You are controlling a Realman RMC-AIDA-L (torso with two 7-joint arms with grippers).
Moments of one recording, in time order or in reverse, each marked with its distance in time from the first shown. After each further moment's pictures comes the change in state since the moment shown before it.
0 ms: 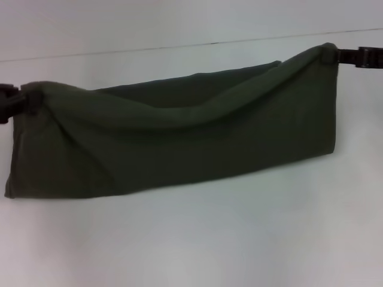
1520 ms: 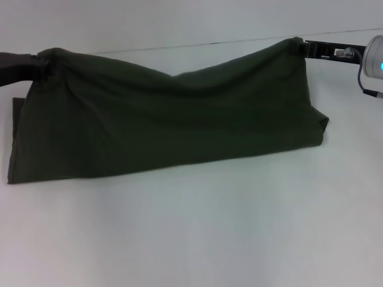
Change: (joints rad) left arm -0.125 -0.073 0.082 -0.291 -0.063 -0.729 0.028; right arm 0.136 0.075 -0.105 0.231 0.008 0.602 -0.067
